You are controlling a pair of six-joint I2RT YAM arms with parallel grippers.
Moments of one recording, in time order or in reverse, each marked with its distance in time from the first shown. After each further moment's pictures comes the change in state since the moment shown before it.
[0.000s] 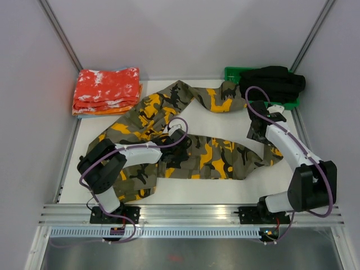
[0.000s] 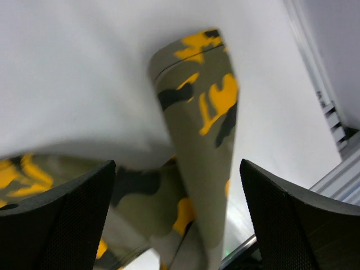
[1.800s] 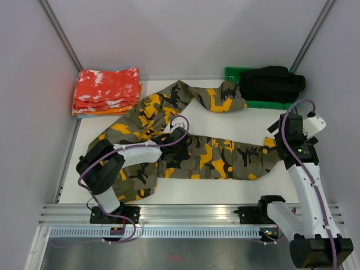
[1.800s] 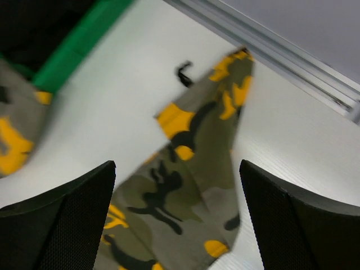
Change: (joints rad) left arm 0.002 -0.007 0.025 0.001 0.047 0.060; right arm -0.203 -0.515 -0.191 0.133 0.004 0.142
